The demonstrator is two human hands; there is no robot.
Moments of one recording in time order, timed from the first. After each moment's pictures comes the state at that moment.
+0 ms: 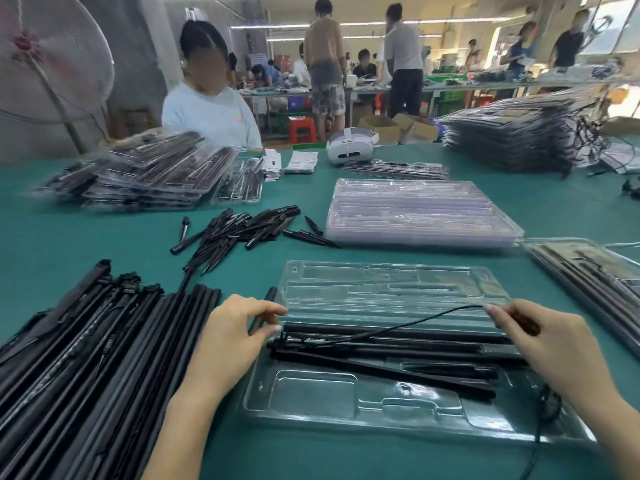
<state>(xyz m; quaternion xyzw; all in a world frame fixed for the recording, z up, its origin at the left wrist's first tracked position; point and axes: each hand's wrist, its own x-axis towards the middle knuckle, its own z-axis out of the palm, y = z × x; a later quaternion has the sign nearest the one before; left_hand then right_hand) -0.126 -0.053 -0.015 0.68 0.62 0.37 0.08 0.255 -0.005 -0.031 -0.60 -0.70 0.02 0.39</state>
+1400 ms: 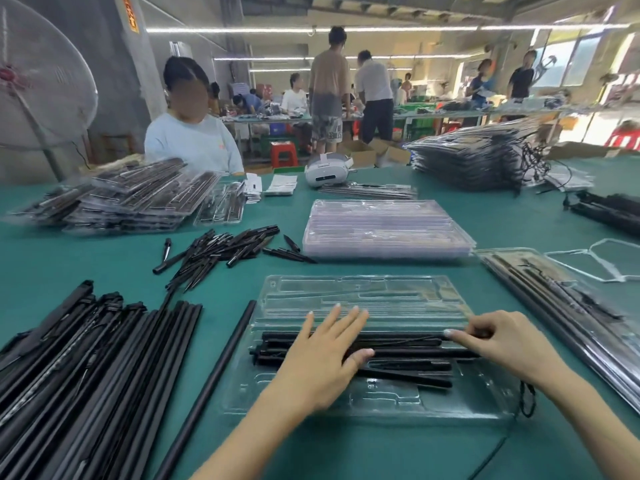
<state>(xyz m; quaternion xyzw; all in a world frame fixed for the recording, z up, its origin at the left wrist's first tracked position) -0.013 -0.047 -0.026 0.82 0.55 0.10 0.07 0.282 -0.004 -0.023 -0.62 -0.75 0.08 0.24</state>
